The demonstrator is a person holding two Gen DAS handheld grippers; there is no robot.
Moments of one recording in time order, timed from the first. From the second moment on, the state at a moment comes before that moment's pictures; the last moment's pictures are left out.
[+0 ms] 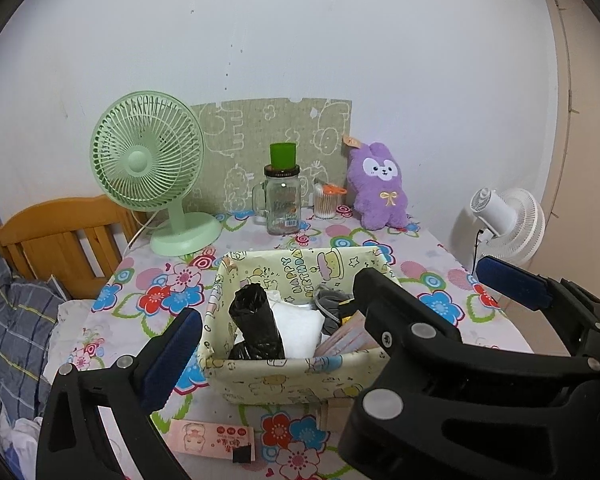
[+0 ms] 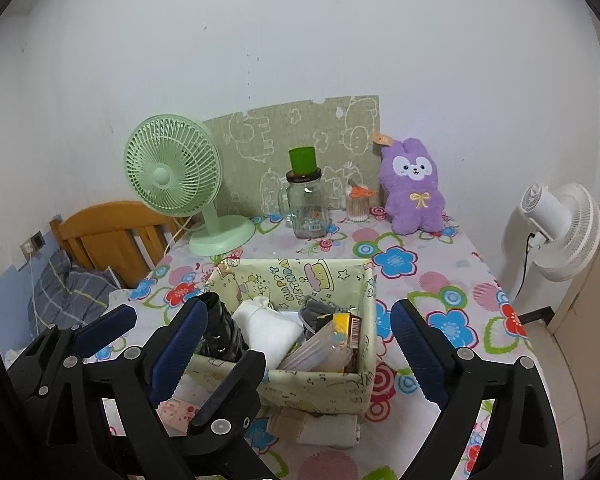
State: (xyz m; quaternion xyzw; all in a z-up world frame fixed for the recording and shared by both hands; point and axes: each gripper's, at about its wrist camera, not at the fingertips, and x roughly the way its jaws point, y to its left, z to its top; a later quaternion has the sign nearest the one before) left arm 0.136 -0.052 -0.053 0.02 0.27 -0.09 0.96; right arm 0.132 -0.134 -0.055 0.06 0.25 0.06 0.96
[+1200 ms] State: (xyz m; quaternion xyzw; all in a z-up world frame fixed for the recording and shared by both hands) left arm 0.067 -0.046 -0.063 0.03 0.25 -0.07 0.96; right arm 0.060 -0.124 -0.063 0.04 0.24 0.04 0.97
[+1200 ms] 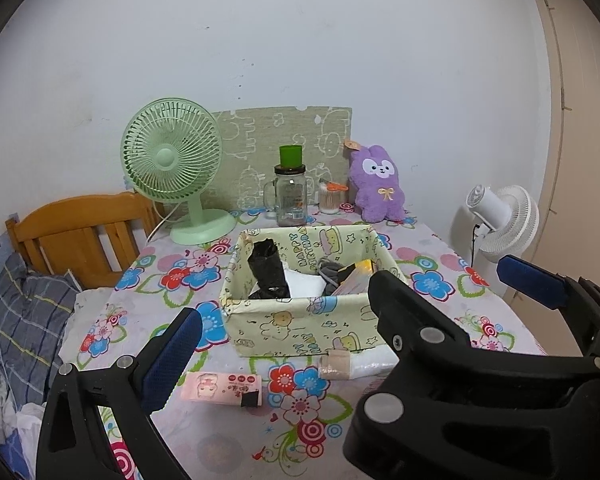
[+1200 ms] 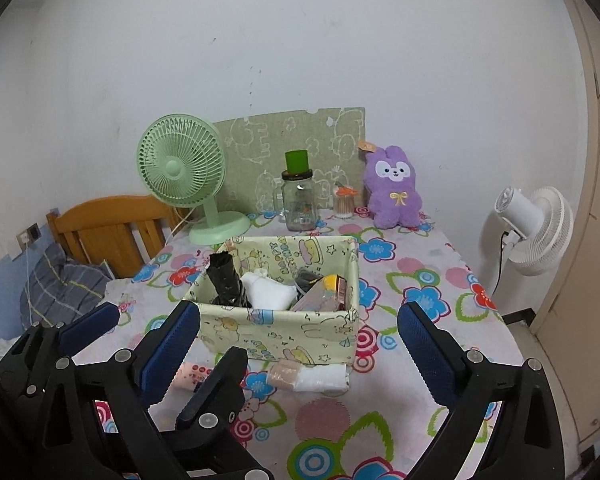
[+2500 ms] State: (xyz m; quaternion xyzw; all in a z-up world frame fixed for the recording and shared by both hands) left arm 0.106 -0.048 -0.154 0.02 0.36 -0.08 0.93; right arm 0.108 -0.123 -0.160 0.05 0.34 0.03 0.94
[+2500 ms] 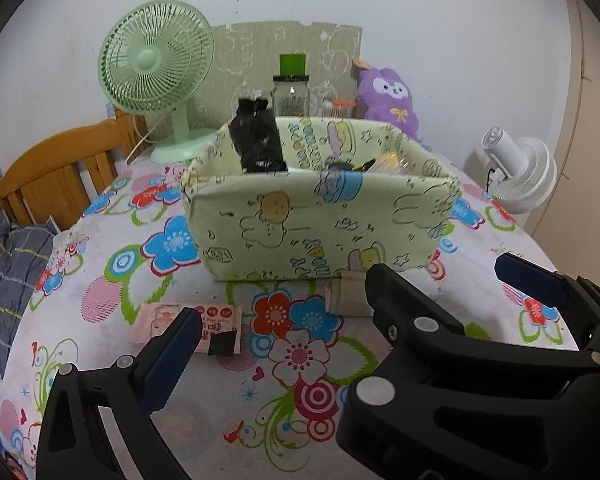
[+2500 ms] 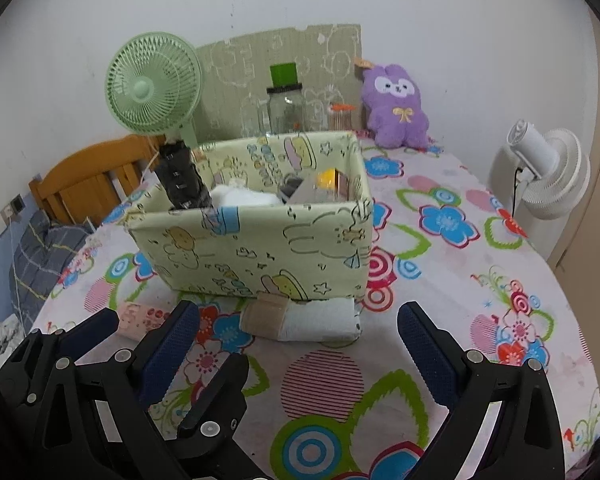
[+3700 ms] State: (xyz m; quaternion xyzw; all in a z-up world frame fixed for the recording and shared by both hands) left arm 0.150 -0.069 -0.194 0.04 0.44 -0.06 0.90; right arm 0.156 -0.136 -0.208 0.05 0.42 0.00 0.91
